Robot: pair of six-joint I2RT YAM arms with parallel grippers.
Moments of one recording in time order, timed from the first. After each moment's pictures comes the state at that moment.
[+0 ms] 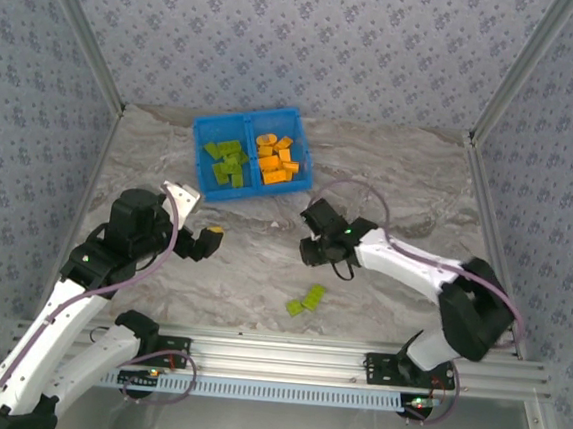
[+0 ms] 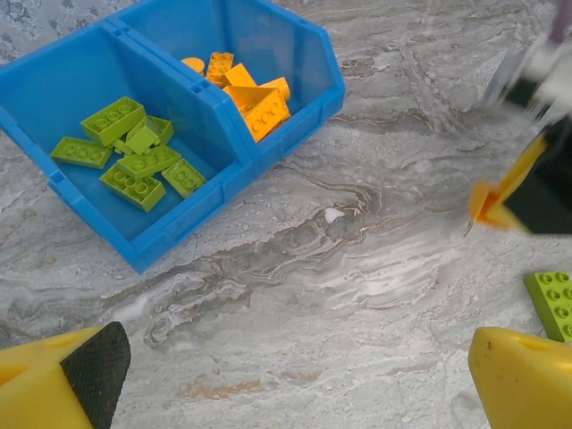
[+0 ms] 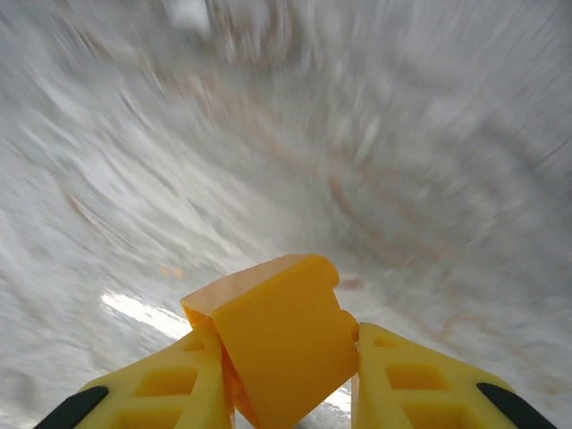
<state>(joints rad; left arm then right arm) -0.44 0.69 0.86 -0.72 0.13 0.07 0.80 1.46 1.00 -0.60 0.10 0.40</state>
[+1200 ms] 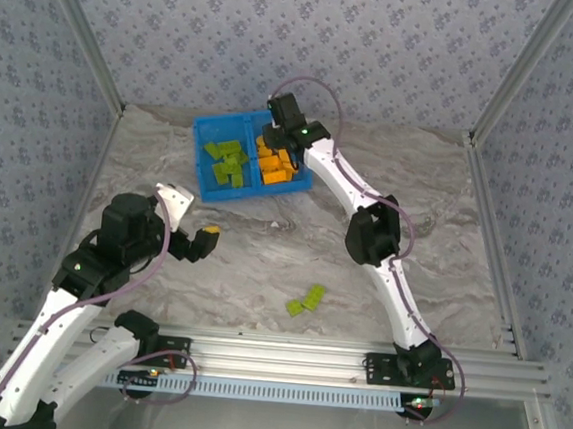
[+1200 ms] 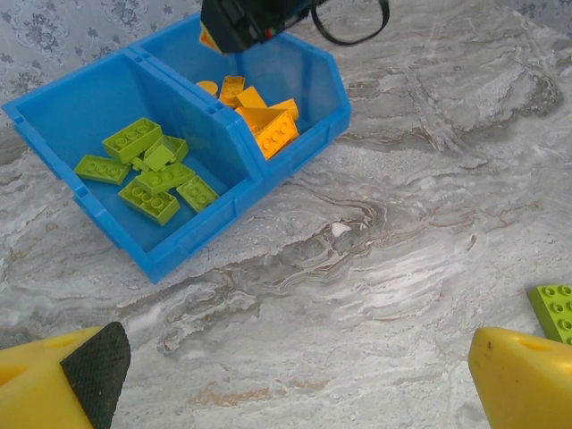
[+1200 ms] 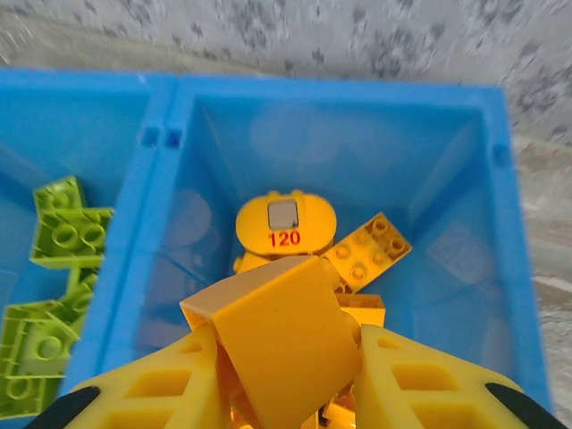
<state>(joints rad) -0.44 0.65 0.86 -0.72 0.12 0.07 0.61 2.52 2.52 -0.72 0.17 0.19</state>
